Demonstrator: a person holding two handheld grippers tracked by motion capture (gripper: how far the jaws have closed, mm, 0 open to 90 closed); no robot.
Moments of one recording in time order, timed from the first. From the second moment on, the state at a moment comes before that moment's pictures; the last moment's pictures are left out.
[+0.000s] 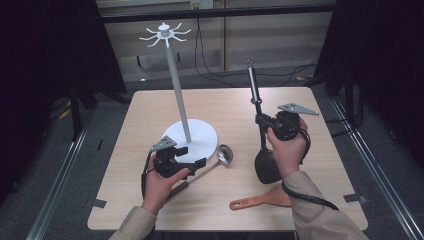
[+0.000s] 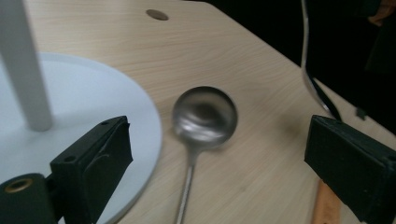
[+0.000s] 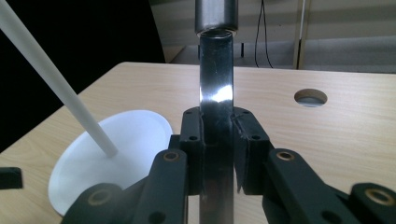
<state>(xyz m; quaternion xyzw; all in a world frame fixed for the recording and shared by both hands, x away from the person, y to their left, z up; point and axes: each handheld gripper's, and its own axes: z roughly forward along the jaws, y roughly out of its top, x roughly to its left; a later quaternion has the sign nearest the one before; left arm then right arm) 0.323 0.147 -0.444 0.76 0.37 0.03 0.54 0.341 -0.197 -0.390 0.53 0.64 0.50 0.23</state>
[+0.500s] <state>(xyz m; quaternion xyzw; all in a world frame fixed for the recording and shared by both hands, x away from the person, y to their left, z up) 0.325 0.094 -0.436 0.74 0.35 -0.01 0.58 0.320 -0.184 -0.376 0.50 0.64 0.54 0.23</state>
